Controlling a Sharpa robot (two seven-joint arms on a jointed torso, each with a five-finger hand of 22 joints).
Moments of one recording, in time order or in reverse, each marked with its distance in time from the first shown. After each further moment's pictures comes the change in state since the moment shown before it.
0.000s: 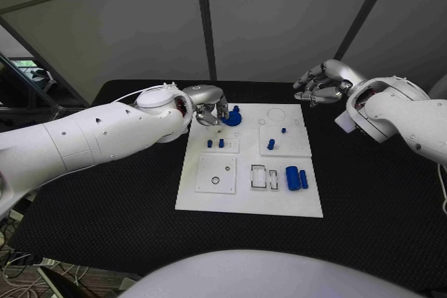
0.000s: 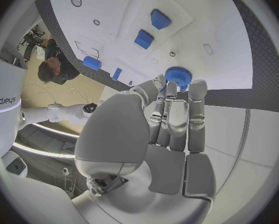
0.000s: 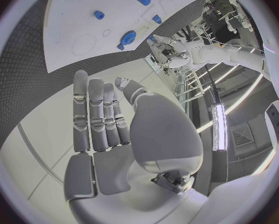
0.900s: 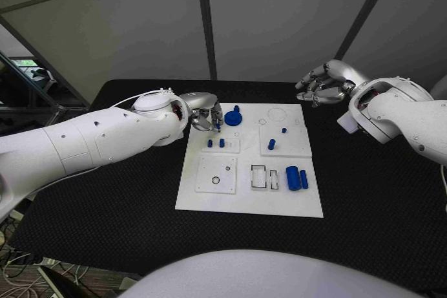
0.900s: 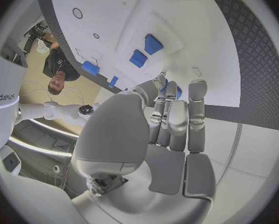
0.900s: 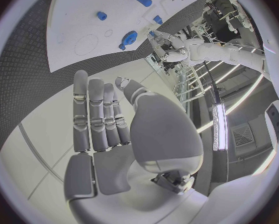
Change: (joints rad) left arm -0.025 -0.013 -0.001 -0.027 0.036 0.037 -0.006; left_hand 0.000 0.000 -0.003 -0.003 0.000 0.000 0.000 -0.008 -0.001 0.000 0.000 -0.009 0.001 0.000 0.000 -0.005 -0.013 0.000 0.000 0.000 -0.006 -0.001; right arm 0.000 -0.006 0.000 0.002 0.000 0.000 -0.001; right_hand -0.004 -0.004 0.000 0.000 0.000 0.000 0.000 0.000 0.000 0.000 0.000 0.000 -0.003 0.000 0.000 0.000 -0.003 0.000 0.000 0.000 -0.004 -0.001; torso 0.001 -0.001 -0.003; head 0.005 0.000
